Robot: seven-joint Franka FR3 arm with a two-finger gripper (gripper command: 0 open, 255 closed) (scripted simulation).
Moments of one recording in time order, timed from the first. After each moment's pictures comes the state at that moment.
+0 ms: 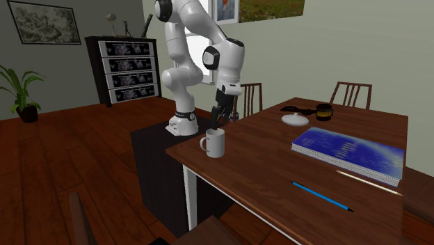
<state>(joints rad) -0.08 -0.23 -0.18 -2.58 -0.16 2.21 -0.34</state>
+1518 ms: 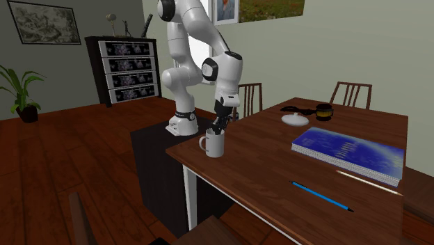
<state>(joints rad) -0.08 -0.14 -0.20 -2.63 -0.18 2.34 -0.34</state>
